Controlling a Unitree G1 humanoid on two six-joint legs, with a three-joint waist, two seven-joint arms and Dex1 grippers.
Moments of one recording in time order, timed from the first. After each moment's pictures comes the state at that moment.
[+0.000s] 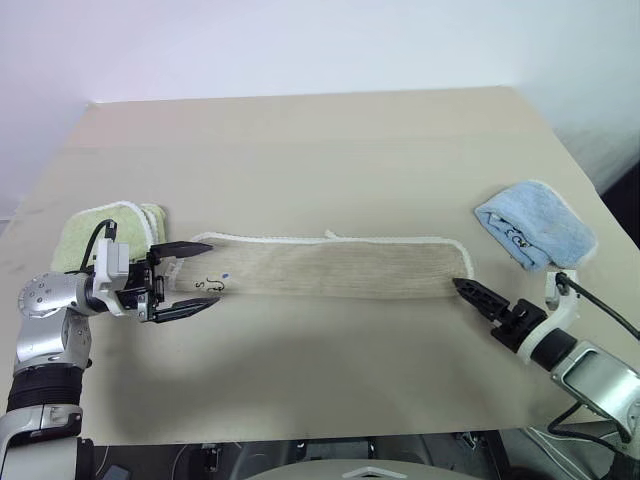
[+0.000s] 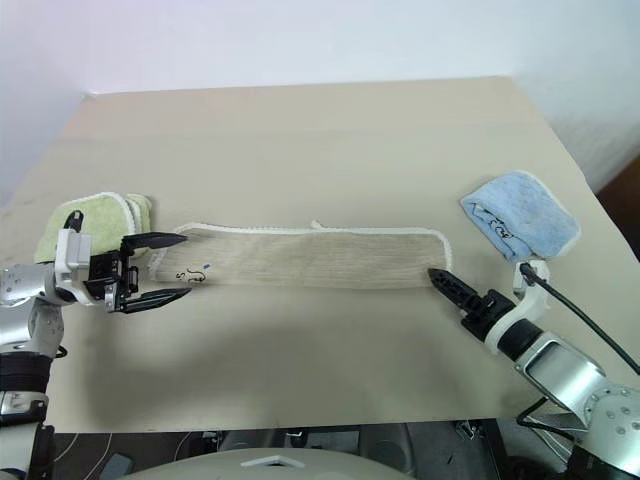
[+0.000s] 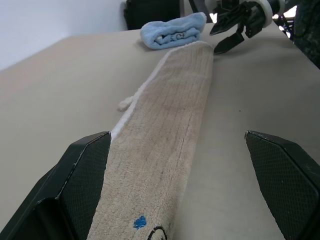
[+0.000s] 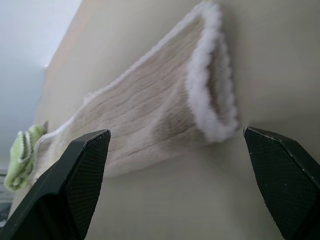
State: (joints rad) left arm -0.28 0.72 0.22 0.38 -0.58 -0.23 -1.61; right arm 0.10 -0.43 -0.64 -0.34 1.44 1.14 0.01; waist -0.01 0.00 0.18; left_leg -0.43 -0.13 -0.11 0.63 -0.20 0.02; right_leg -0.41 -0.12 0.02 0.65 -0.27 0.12
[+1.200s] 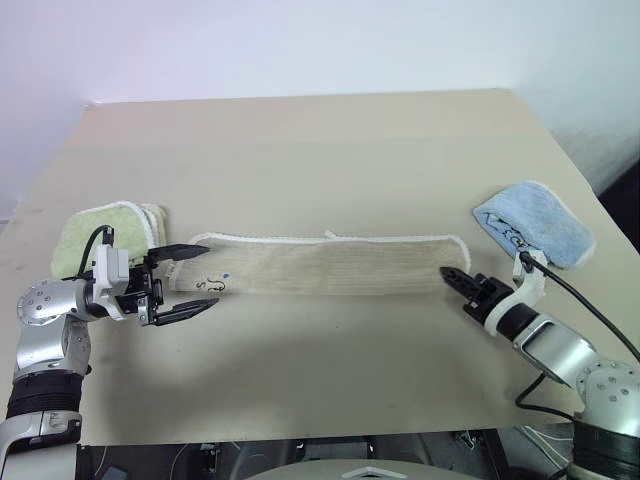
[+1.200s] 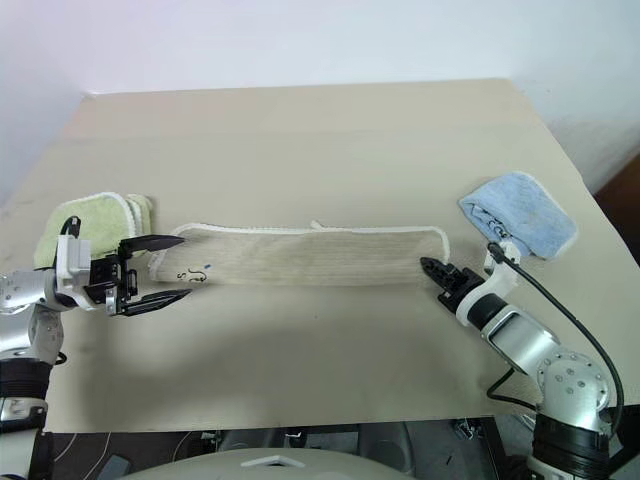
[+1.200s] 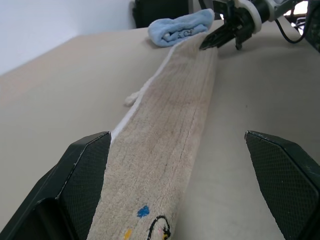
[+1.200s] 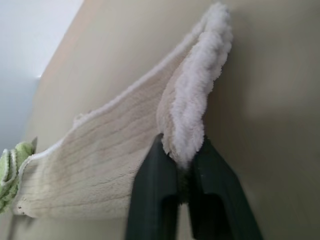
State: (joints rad) left arm -0.25 0.71 0.23 0.38 -0.57 -0.27 -1.57; right arm -0.03 -0.45 -0.44 -0.23 1.31 0.94 -0.02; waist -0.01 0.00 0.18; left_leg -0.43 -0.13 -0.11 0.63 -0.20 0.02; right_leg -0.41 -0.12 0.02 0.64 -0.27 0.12
